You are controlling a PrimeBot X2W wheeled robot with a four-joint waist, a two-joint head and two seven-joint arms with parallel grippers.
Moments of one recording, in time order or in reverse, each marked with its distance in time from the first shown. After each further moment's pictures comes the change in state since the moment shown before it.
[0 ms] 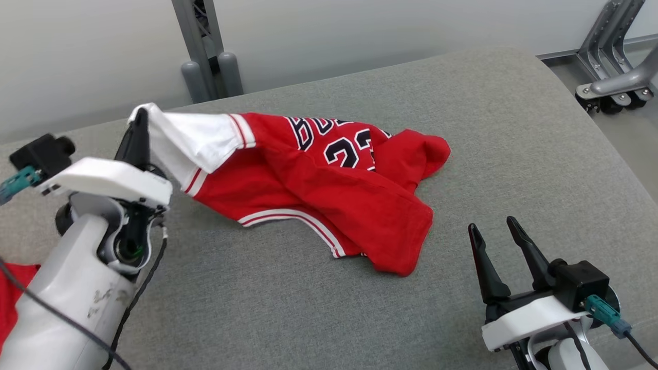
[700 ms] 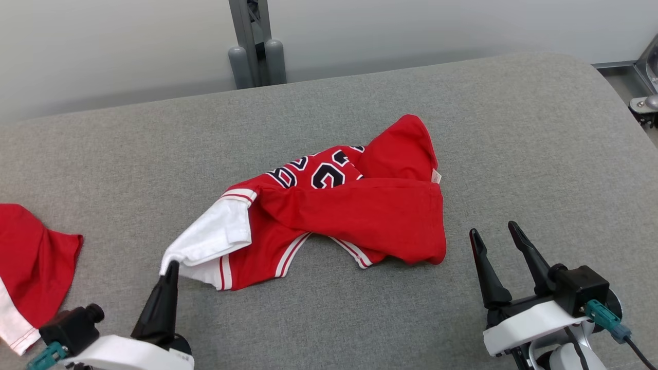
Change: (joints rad) left arm 0.702 0.072 0.201 -0.638 0.221 0.064 -0.001; right arm 0.022 0.000 -0.011 -0.009 -0.020 0.000 0.000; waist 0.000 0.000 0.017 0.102
